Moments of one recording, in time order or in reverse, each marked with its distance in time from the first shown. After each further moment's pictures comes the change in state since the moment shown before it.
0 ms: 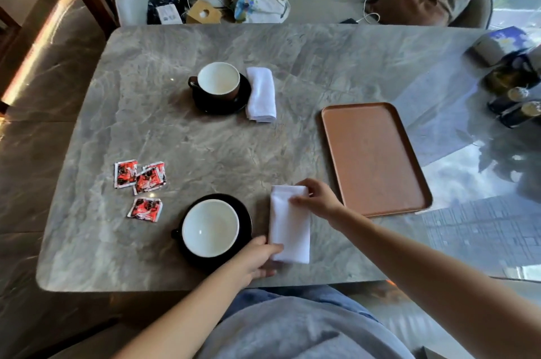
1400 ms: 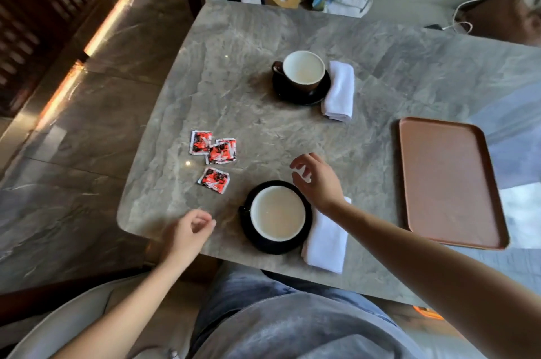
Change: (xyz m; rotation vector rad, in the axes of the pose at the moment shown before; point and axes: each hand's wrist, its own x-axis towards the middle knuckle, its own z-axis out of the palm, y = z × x) left_hand -0.054 -0.063 -0.206 0.246 0.726 0.421; right_hand 0.014 -0.081 0.110 -0.420 0.031 -0.554
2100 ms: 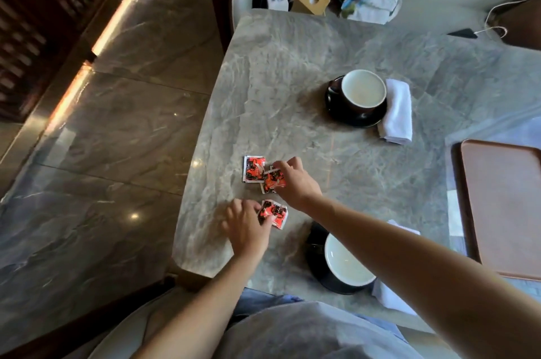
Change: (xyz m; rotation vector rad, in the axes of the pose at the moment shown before) left_hand 0.092 0.021 -0.006 0.457 0.203 0.067; right_hand 0.107 -0.099 0.130 -0.268 -0.311 0.182
